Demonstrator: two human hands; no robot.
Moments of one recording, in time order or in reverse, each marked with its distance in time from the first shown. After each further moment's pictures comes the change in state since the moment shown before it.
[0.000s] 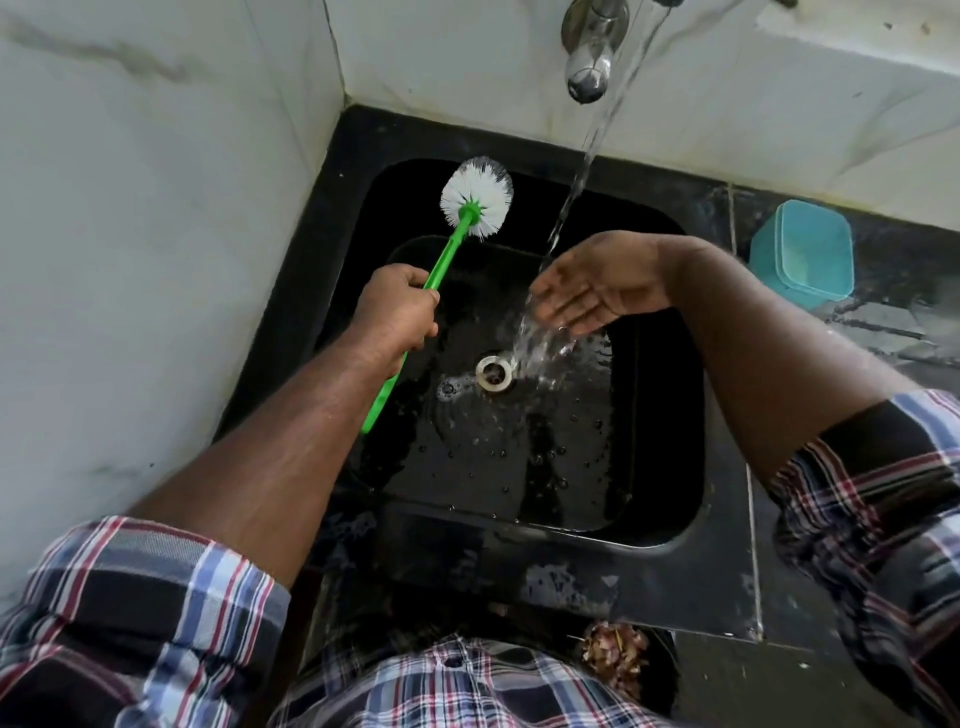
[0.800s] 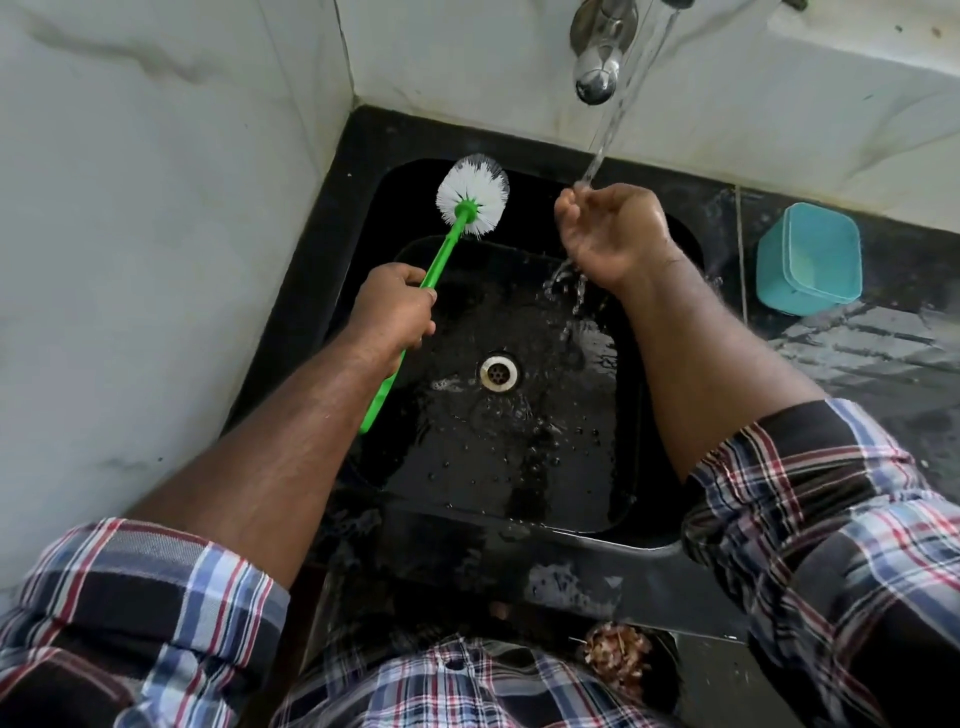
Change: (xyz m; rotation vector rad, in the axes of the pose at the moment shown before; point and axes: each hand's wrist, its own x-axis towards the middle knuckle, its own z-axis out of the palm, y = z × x) left_hand 0.000 -0.002 -0.007 0.005 0.025 -0.006; right_hand 0.029 -0.019 0.008 1.296 0.137 -0.408
